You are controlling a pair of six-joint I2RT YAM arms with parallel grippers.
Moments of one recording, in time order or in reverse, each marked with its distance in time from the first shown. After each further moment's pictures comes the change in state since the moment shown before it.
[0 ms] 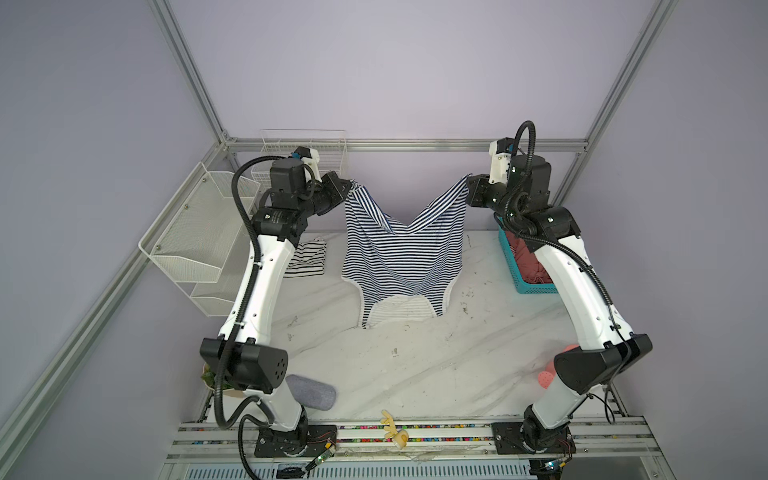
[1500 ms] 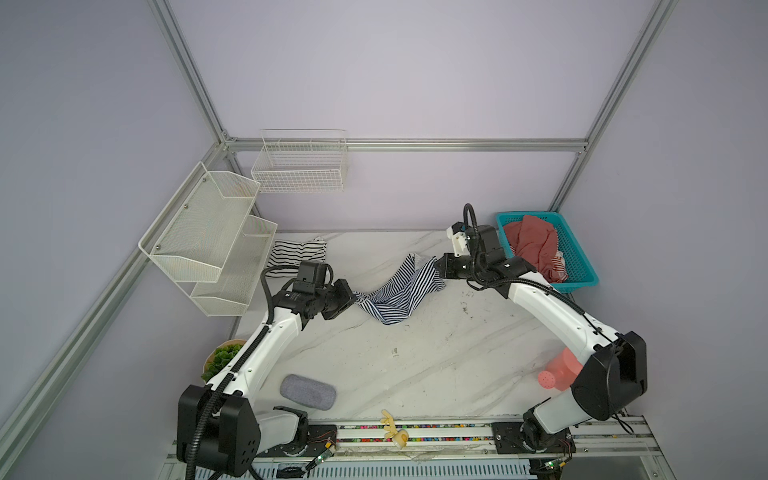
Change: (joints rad) left arm -0.084 -0.522 -1.101 0.003 -0.059 -0.110; right arm 0.140 -0.256 -0.797 0.114 -0.192 0.134
